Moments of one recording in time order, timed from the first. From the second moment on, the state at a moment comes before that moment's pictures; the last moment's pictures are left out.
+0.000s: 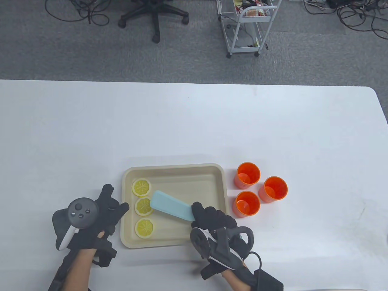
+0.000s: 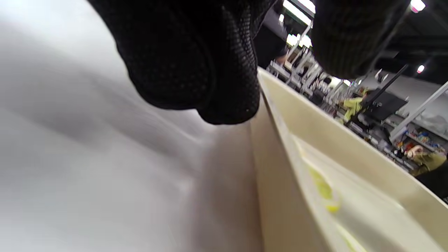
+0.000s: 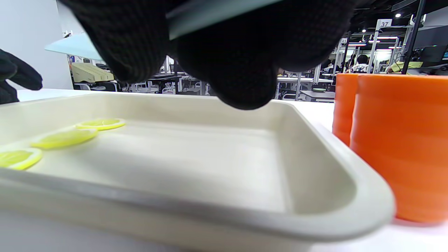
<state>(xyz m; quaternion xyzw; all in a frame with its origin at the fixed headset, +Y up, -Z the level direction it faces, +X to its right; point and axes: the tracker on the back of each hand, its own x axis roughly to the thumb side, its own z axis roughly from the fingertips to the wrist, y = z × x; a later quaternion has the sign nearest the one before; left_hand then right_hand) -0.266 -0.731 -0.091 -0.12 0.07 0.30 0.94 0.066 -0.688 -0.082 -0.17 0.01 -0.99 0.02</state>
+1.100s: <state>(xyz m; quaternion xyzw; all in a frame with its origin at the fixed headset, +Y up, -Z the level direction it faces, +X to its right) -0.251 -0.741 -0.099 -0.19 0.05 0.24 0.95 0.052 -0.718 -0.114 -0.13 -0.12 -0.97 0.17</state>
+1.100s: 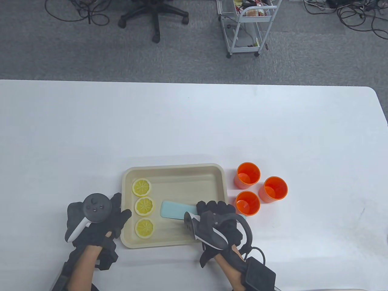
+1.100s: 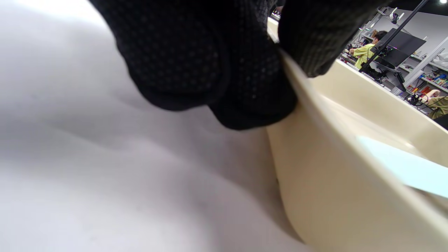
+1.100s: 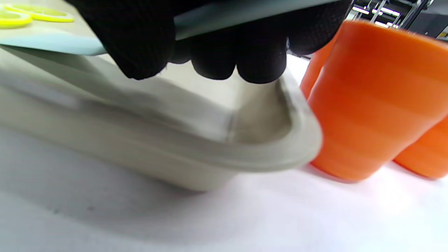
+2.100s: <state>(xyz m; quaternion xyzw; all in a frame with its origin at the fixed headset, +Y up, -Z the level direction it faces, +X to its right) -0.250 -0.742 -0.100 -0.19 0.05 0.24 0.95 0.000 -0.741 -0.106 -0.21 -0.06 -0.97 0.13</state>
